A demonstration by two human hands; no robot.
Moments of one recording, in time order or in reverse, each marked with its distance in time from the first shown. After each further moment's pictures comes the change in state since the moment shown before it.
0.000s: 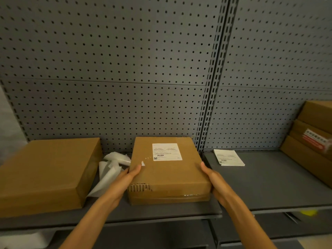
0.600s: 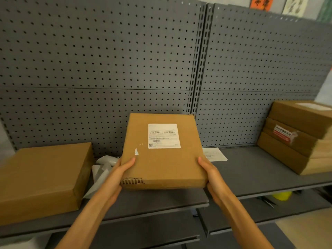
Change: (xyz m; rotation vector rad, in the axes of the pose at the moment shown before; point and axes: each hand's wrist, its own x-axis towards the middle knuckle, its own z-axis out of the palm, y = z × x) left_hand -0.057 0.032 0.009 -0.286 -0.099 0.245; right_hand -0.072 -0.013 0.005 0.085 0.024 -0.307
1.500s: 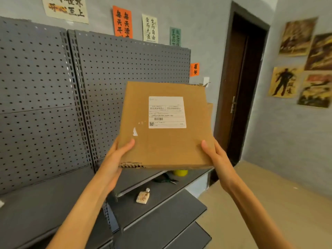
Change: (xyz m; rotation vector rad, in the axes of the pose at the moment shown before) left_hand -0.112 0.019 0.306 -0.058 -0.541 0.190; right_hand -0.240 -0.099 -0.249 -0.160 0.479 -0.386
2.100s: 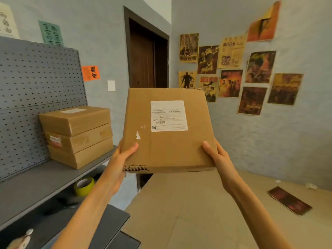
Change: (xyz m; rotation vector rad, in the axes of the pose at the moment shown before) left_hand -0.001 -0.092 0.352 -0.083 -0.445 -0.129; right_hand -0.106 -0.041 -0.330 -0.120 0.459 -0.009
